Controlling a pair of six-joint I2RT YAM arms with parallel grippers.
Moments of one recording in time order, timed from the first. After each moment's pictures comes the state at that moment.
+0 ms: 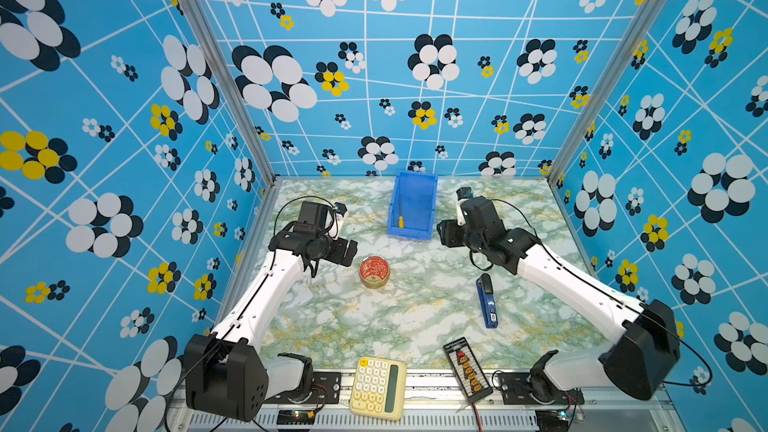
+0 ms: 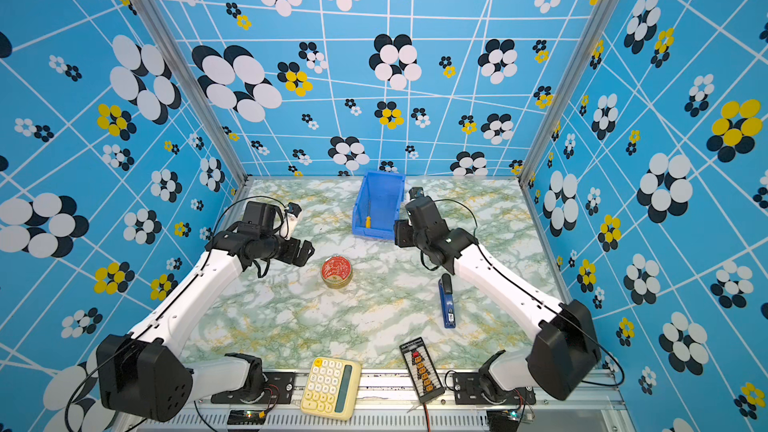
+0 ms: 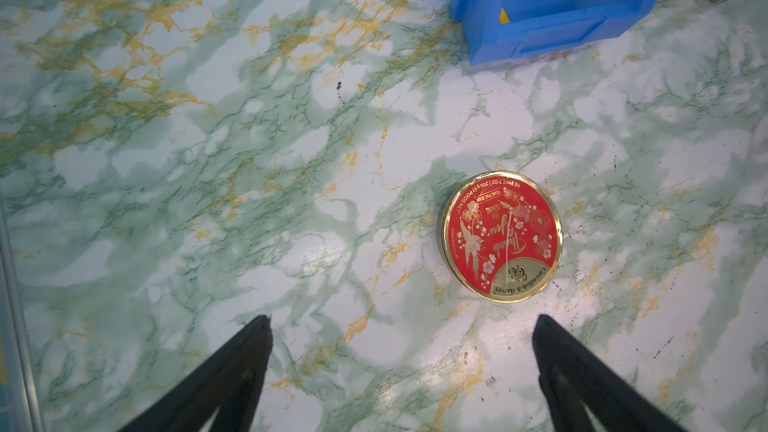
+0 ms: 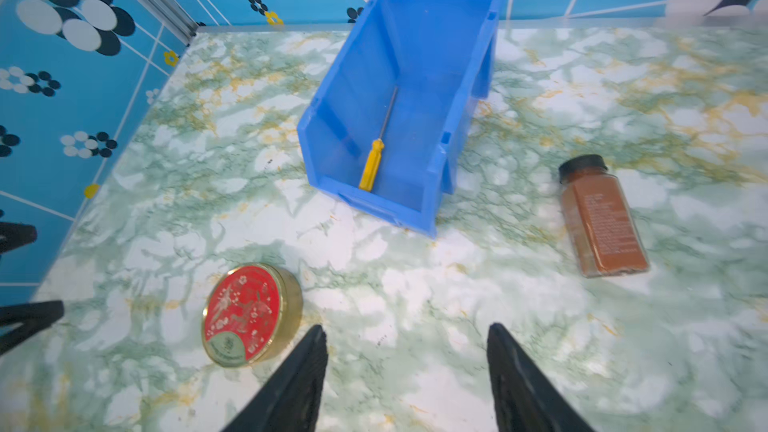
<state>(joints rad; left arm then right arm) -0.18 1.30 1.06 -0.74 0.16 0.13 0.62 1.36 1.11 -0.44 0.19 0.37</state>
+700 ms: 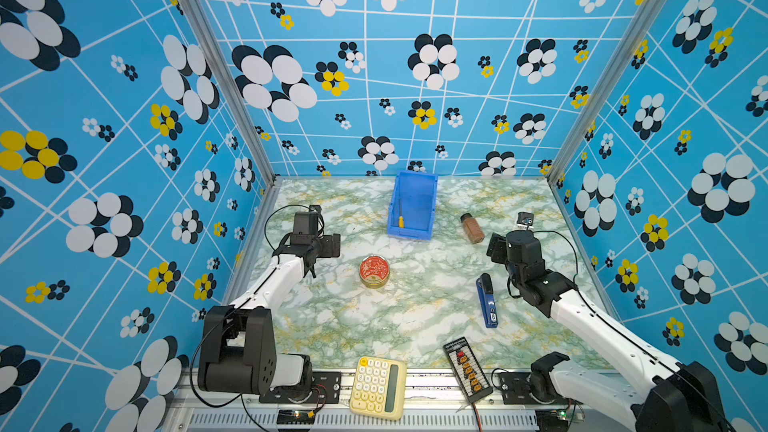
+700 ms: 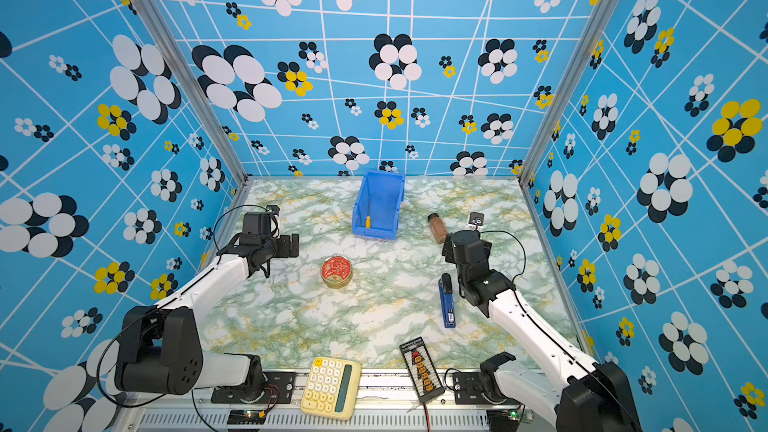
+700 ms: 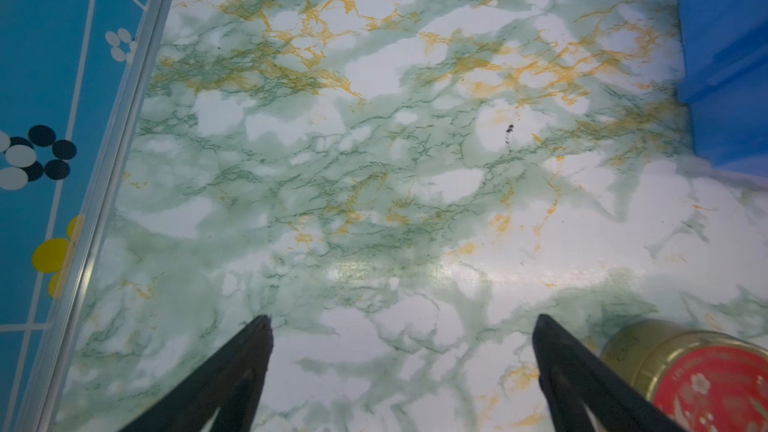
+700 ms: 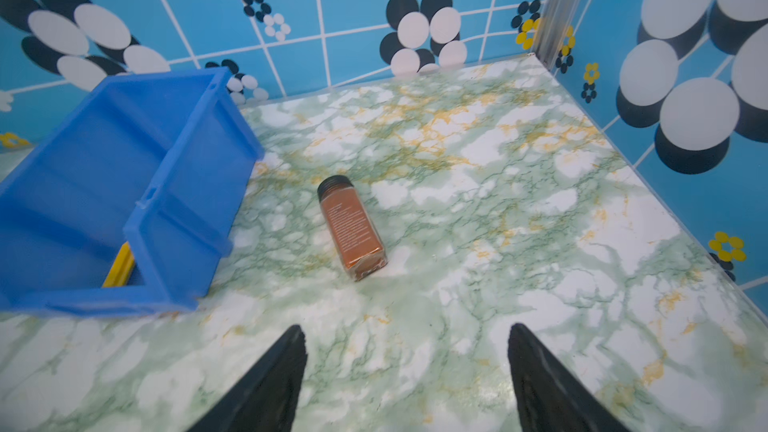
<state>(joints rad) -0.05 1.38 0.80 -0.20 -0.07 -0.04 0.37 1.05 0.64 -0.11 0.52 0.34</state>
